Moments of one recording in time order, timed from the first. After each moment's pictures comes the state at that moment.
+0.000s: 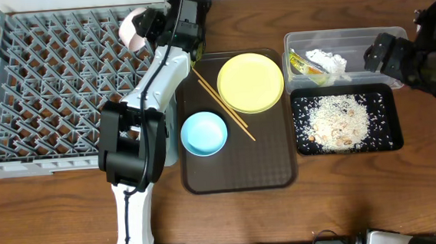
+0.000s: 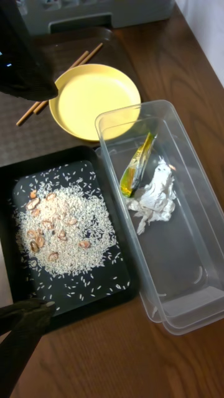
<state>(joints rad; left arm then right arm) -0.32 2.24 1.81 -0.37 -1.01 0.43 -0.17 1.45 1.61 -1.15 -0.14 0.30</state>
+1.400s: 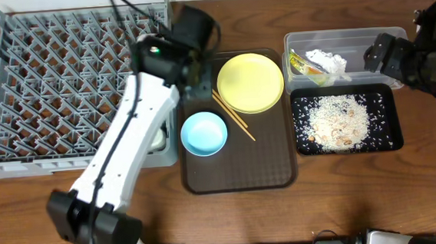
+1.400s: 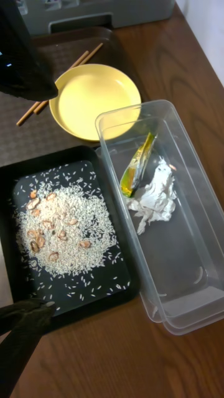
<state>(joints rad) -0.46 1.76 1.76 -1.30 -0.15 -0.41 -0.17 1.45 1.61 -1.15 -0.14 0.30</state>
